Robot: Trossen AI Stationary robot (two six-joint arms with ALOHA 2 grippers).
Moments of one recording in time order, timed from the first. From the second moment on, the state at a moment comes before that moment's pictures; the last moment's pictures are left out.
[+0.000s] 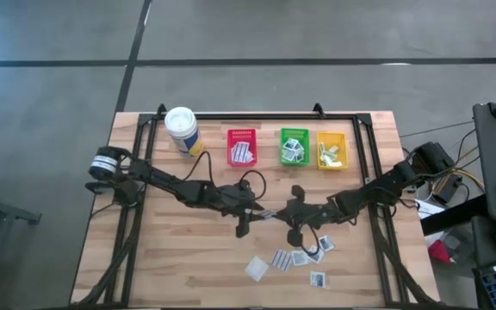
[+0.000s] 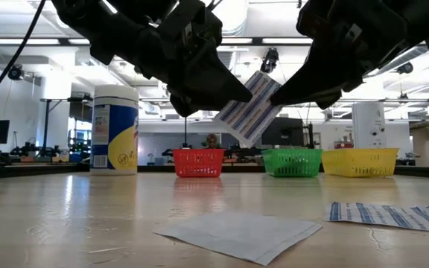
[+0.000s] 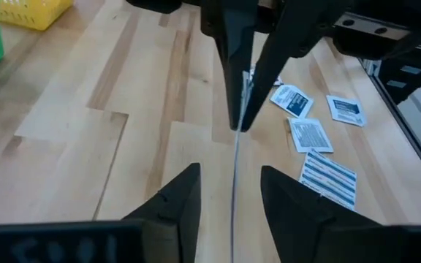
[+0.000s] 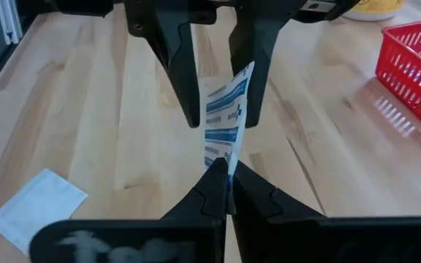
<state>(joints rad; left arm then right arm) -0.16 1.72 0.91 0.36 -0.03 -0.28 0.39 1.52 0.63 0.33 0.42 0.38</state>
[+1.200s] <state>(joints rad) -0.03 1.66 0.91 0.21 -0.14 -0.25 0.38 1.36 0.63 0.06 0.45 0.51</state>
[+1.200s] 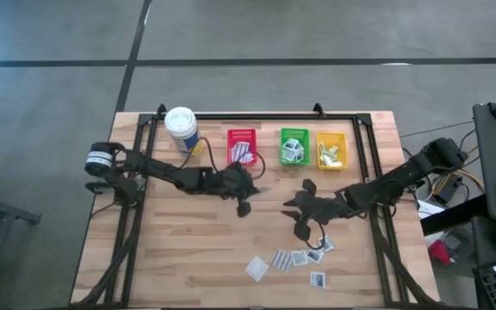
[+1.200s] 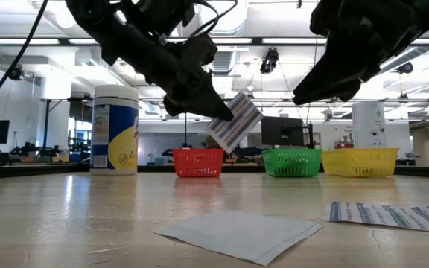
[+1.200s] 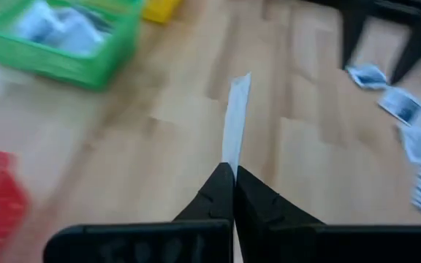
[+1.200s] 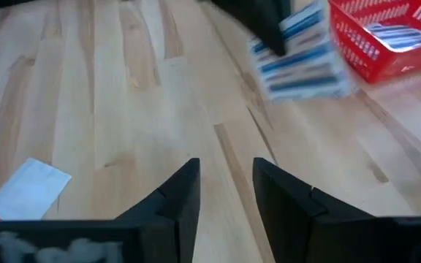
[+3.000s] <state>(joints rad) 0.36 1.64 0.85 0.28 -0.26 -0.39 0.38 1.39 0.62 0.03 0.45 0.52</state>
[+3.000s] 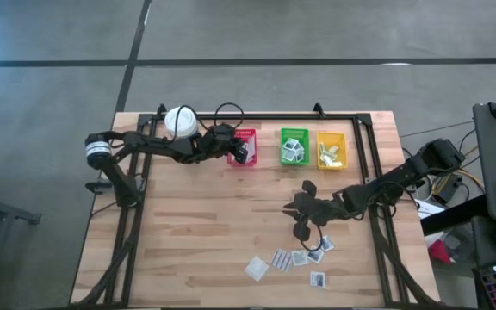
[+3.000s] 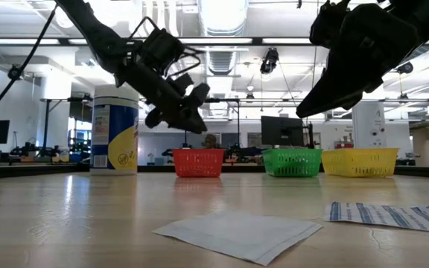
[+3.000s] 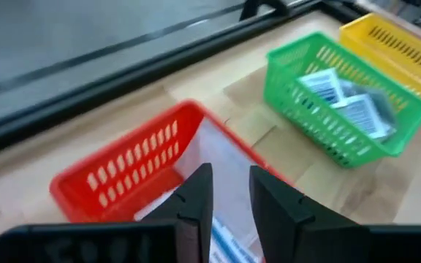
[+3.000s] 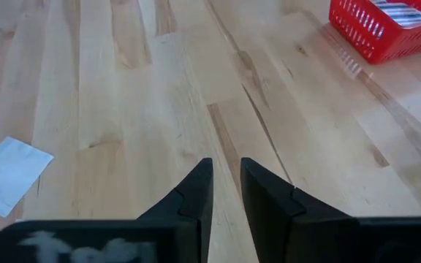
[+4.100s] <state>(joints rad) -0.30 1.62 0.86 0.30 0.27 -0.24 0.38 1.39 0.62 0.03 0.45 0.52</state>
